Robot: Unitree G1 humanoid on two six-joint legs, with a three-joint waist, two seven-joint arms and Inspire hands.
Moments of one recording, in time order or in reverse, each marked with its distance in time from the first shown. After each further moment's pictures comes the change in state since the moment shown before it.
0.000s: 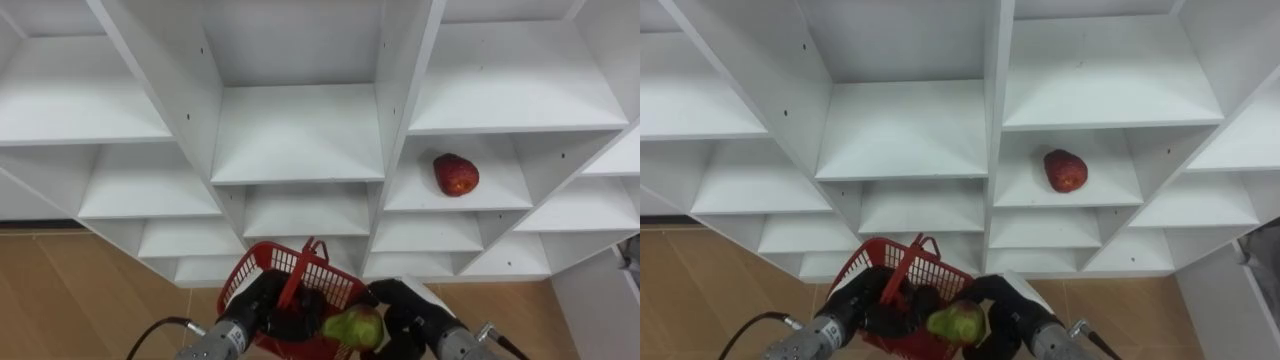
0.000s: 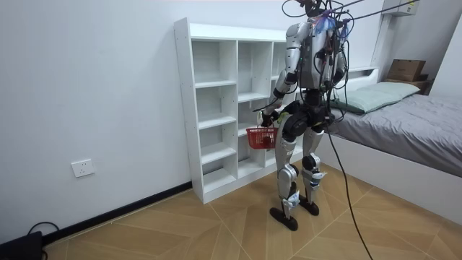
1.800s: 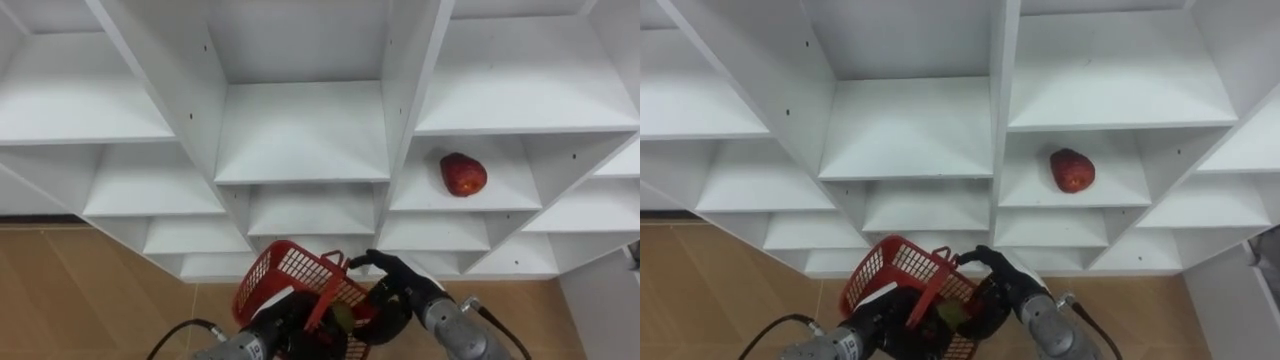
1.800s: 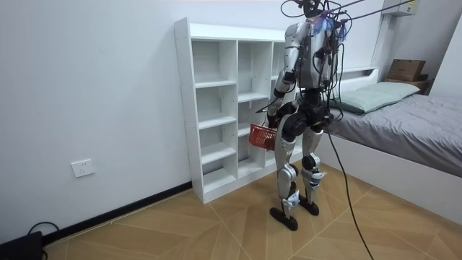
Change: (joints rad) left arm -0.015 0.000 -0.129 0.001 -0.042 0.012 -0.105; right arm -0.196 0.079 0.044 0.254 0.072 0.010 -0.115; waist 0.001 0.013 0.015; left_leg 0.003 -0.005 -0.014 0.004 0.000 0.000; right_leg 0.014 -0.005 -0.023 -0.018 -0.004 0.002
